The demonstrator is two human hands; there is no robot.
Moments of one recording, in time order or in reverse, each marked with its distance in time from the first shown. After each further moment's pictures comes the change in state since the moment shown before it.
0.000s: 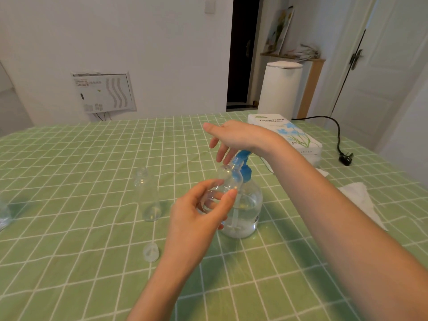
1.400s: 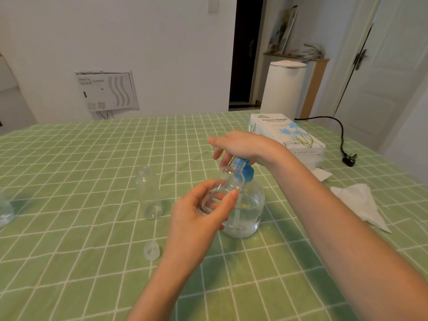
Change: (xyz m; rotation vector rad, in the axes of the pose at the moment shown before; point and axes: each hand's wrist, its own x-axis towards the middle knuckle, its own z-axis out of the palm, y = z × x) left_hand -0.001 -0.002 -0.002 -0.010 0.002 0.003; right_hand -0.001 0.010 0.008 -0.065 -0.043 0.029
